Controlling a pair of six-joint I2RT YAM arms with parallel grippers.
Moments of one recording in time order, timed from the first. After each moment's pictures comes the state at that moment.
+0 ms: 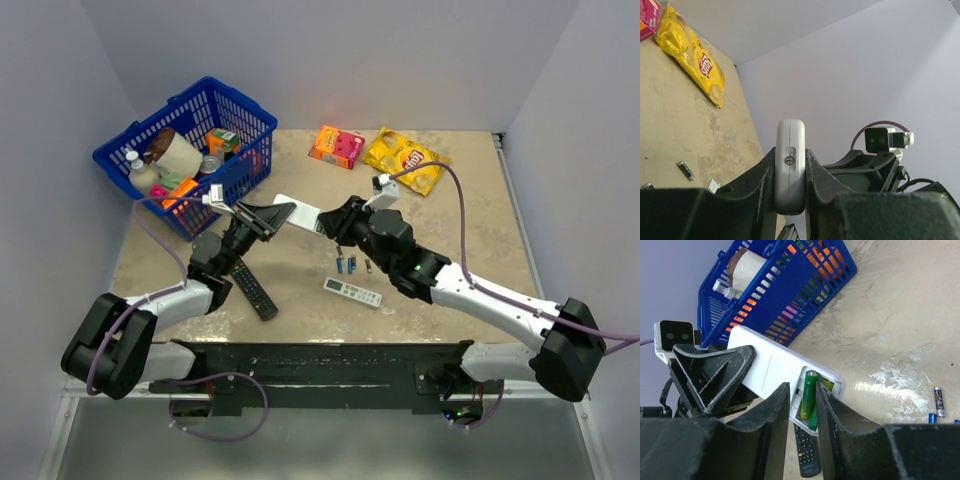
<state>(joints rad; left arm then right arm) -0.42 1.28 0.40 1.12 0.20 -1.28 0.86 1.23 0.87 0.17 0.31 0.80</state>
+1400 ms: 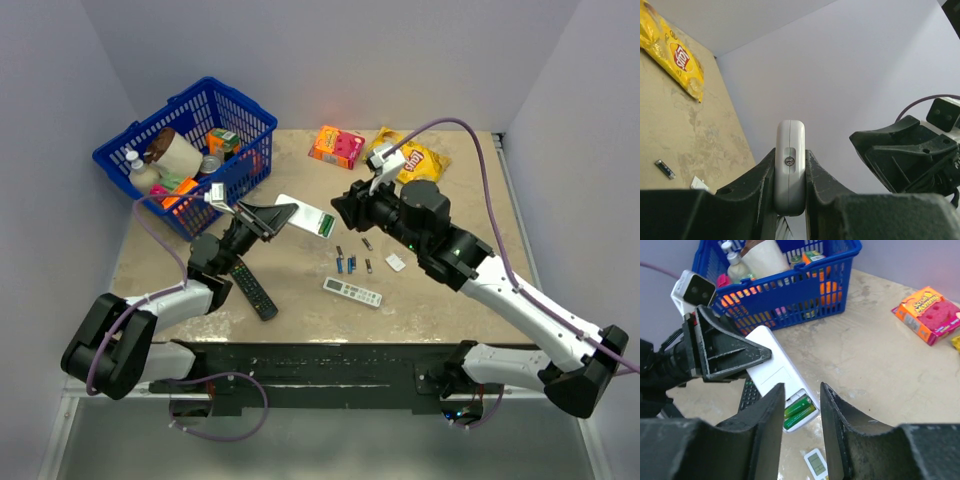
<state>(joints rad) -0.43 1.28 0.39 1.19 0.26 -1.31 0.81 1.13 1.16 -0.17 0.12 0.21</state>
